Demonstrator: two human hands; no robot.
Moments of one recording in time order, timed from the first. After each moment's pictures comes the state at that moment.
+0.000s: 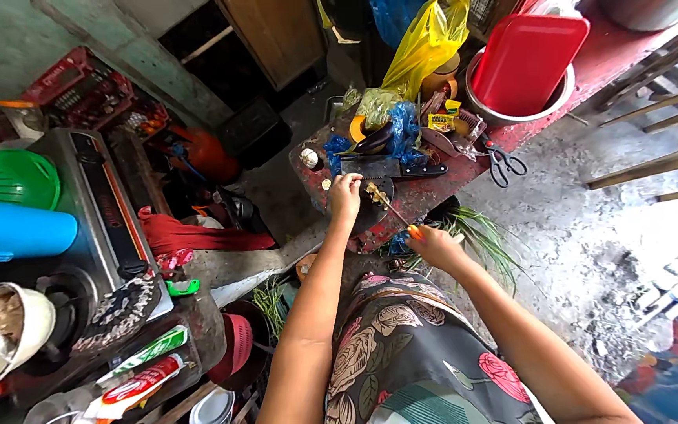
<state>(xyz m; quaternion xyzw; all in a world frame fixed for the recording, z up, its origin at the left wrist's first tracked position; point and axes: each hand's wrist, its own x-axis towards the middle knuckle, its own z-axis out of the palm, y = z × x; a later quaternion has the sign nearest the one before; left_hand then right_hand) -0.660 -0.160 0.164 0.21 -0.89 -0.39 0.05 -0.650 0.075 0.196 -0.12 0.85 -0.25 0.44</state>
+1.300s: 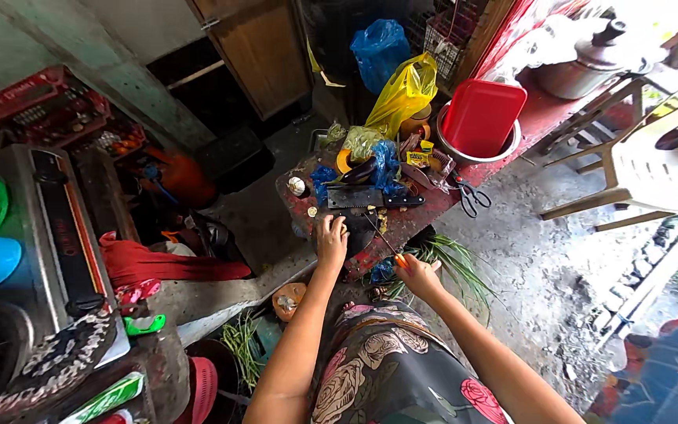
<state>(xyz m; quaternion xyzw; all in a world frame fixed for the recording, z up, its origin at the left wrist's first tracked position) -0.621 -0.157 0.122 0.17 -0.94 -0.29 0.06 -0.638 0.089 0.146 -0.10 0.88 -0.28 0.37</state>
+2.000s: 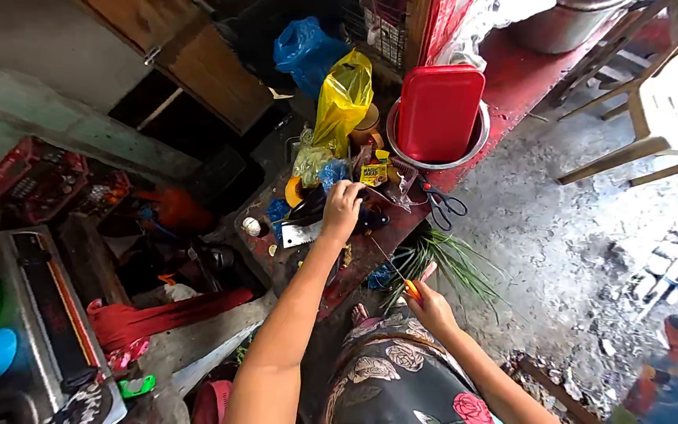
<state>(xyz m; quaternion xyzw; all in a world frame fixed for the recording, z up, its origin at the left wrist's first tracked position) -0.805 -0.065 0.175 -0.05 -0.96 -0.25 0.08 -0.652 0.189 0.097 -0.06 0.86 -0.40 0.30</state>
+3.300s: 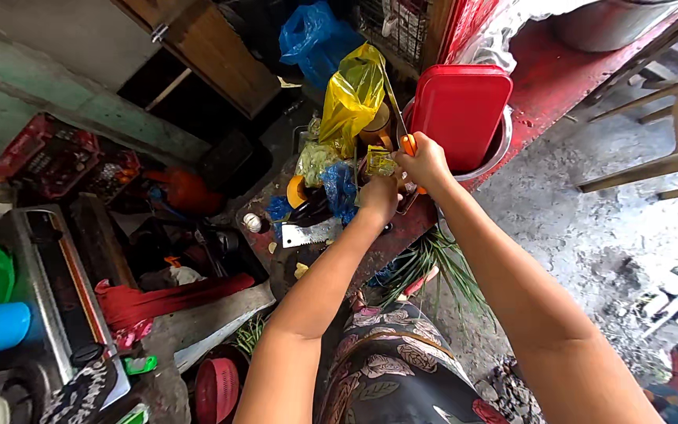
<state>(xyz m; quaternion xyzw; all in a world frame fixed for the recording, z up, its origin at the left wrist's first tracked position) -0.880 0.010 0.210 0.07 -0.95 -0.15 -0.26 -0.943 0.116 0.219 -0.05 0.84 -0.49 0.21</state>
